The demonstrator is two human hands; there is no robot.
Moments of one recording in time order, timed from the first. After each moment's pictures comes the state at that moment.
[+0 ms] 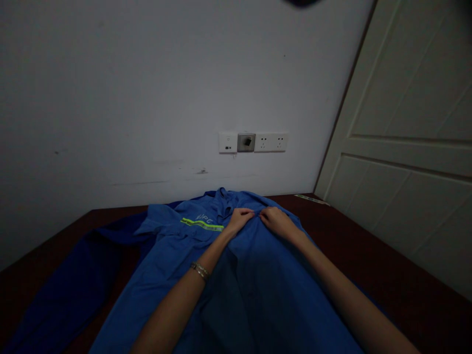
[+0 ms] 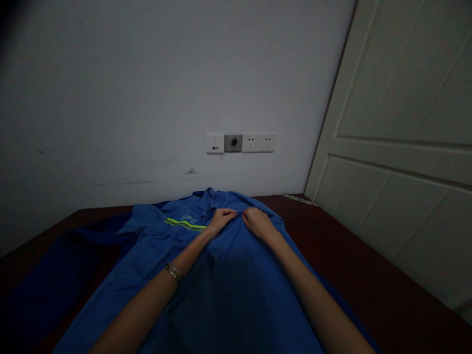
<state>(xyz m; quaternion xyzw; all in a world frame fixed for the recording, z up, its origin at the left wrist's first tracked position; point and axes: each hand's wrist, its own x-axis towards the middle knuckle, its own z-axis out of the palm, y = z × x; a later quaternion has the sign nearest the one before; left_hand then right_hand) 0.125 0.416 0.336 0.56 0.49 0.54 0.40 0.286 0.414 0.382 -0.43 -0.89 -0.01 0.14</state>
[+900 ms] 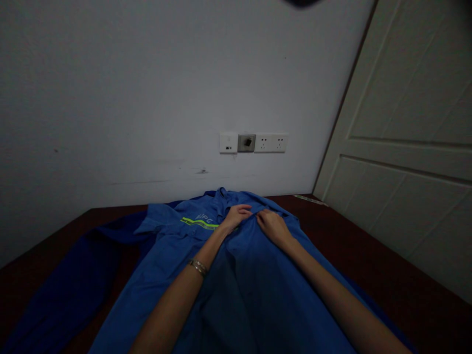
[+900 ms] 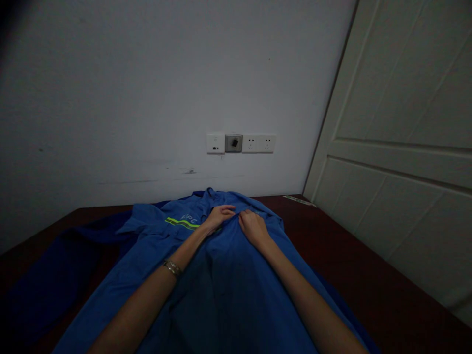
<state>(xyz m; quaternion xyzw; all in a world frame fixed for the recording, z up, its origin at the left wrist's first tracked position) 0.110 0.417 0.339 0.52 0.42 0.53 0.52 0.271 0.400 0.364 -0.48 -0.86 -0.06 0.19</state>
